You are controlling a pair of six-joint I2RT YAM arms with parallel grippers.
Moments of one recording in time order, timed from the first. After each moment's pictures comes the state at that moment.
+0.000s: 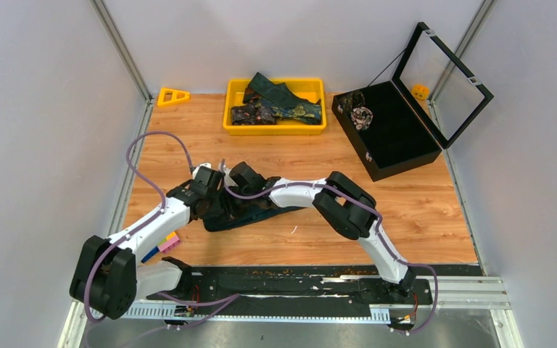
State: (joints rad) left arm -0.41 1.17 0.62 -0.55 -0.26 -0.59; right arm 1.01 2.28 1.55 0.03 -0.51 0.63
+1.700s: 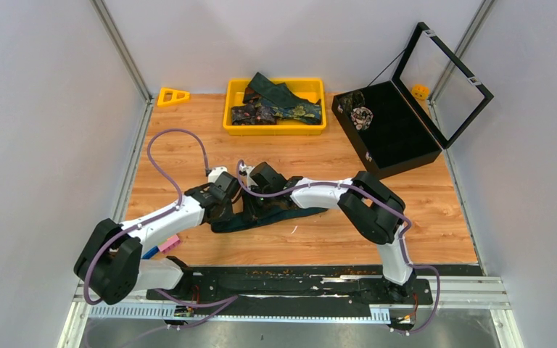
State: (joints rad) left arm -0.61 1.26 0.65 -0.55 -0.38 -0.70; right arm 0.96 2.04 1.28 -0.06 -0.35 0.50
